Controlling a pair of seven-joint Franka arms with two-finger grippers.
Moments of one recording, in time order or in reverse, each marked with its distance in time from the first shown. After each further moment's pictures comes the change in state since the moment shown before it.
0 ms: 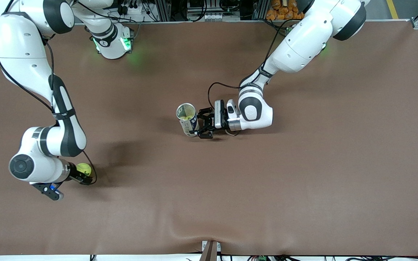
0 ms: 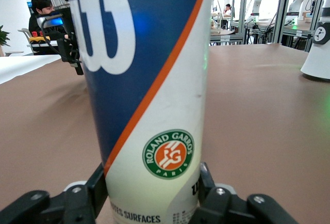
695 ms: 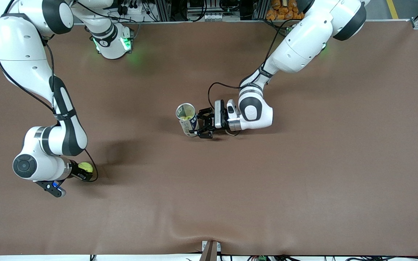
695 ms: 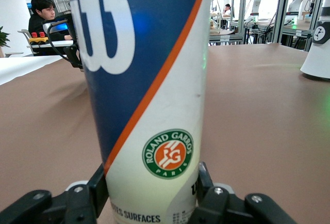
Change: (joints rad) left arm 0.001 0.000 0.000 -0.001 0.000 -0.001 0.006; right arm -0.011 -0.004 0.001 -0.019 0.000 0.005 0.000
